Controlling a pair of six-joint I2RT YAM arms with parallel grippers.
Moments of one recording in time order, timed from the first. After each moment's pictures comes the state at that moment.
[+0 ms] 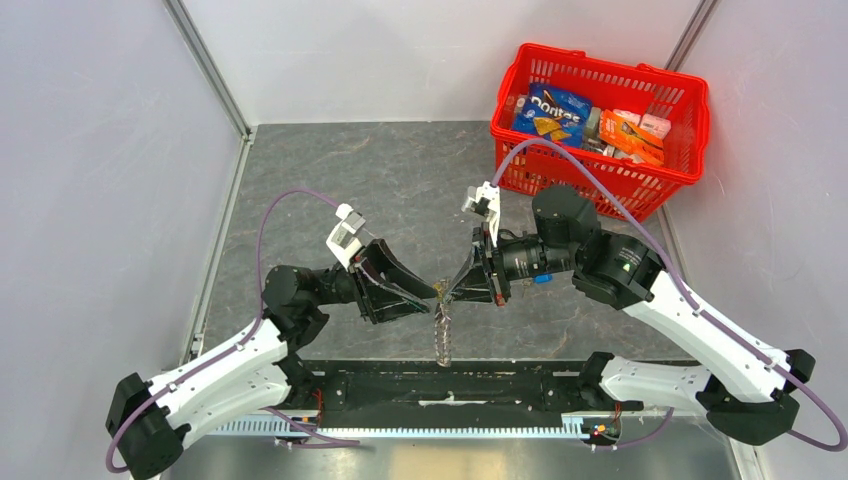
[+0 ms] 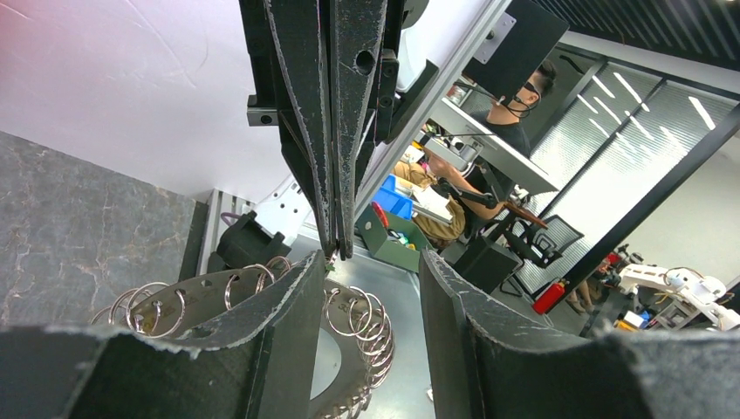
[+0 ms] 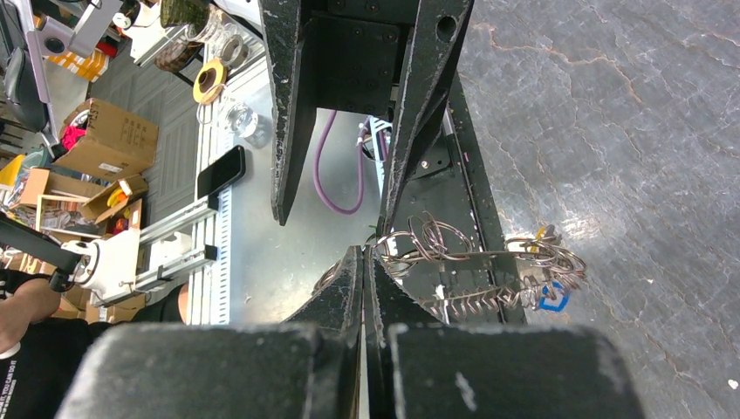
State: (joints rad) left arm -0.79 0.80 0.49 0.85 0.76 -0.99; right arm 0.90 1.05 1.30 -0.60 -0.68 0.32
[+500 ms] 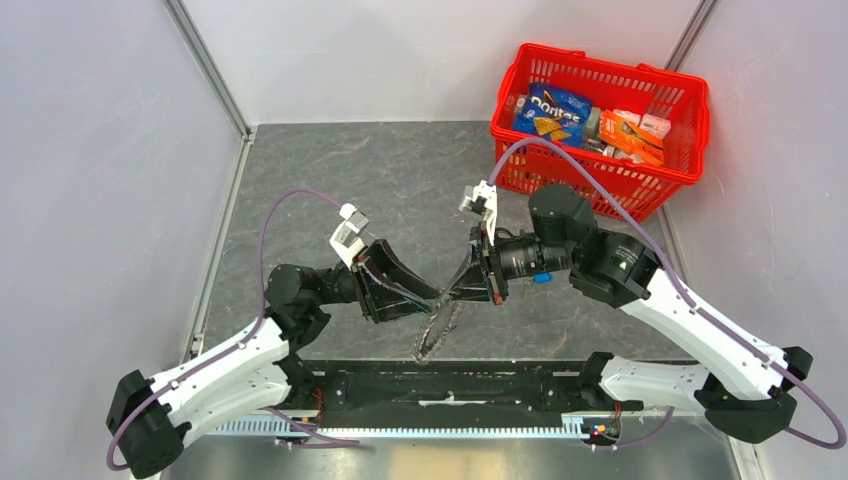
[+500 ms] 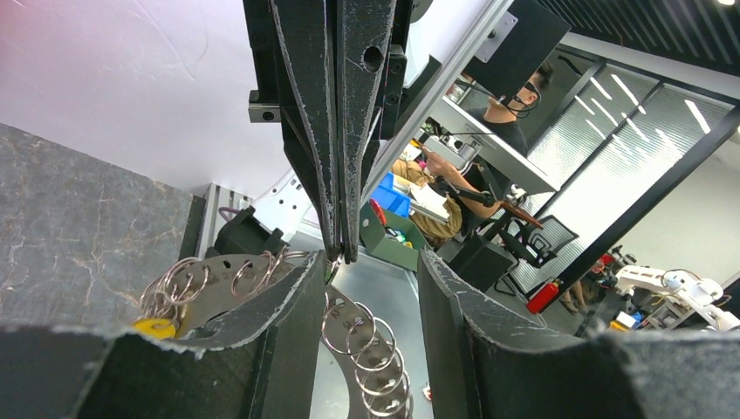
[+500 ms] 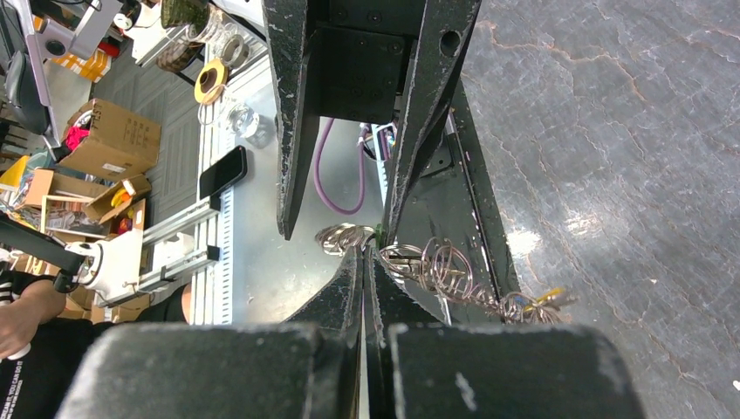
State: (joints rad) left arm -0.80 0.81 0.49 0.86 0.76 -1.00; right arm 0.90 1.07 1.31 -0.60 -0.68 0.33
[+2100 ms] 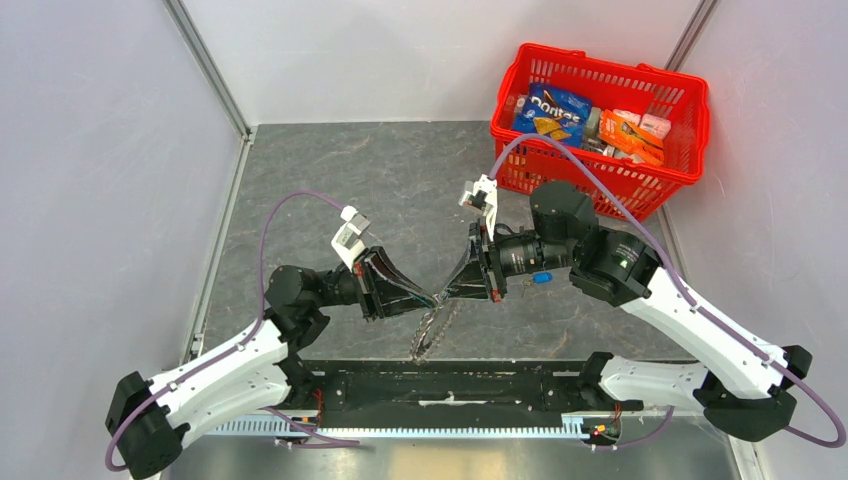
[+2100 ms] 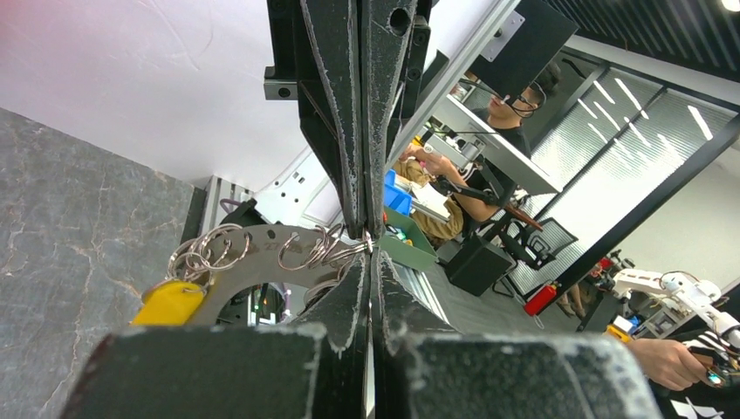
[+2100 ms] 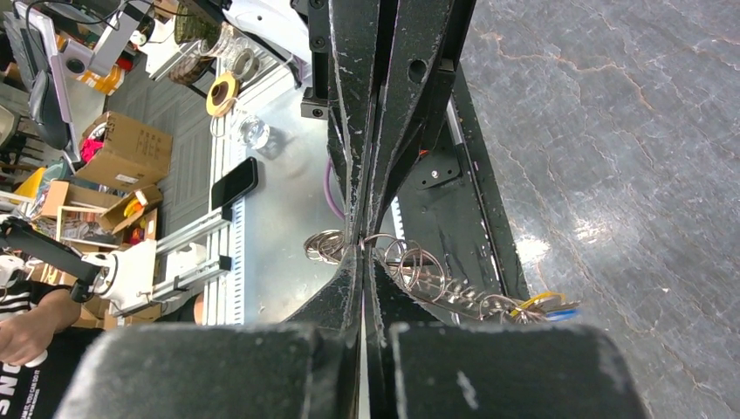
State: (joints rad) left arm -0.81 0.80 0.47 0.84 0.76 -1.00; right arm 0.90 1.08 1.33 -0.58 -0.67 0.37
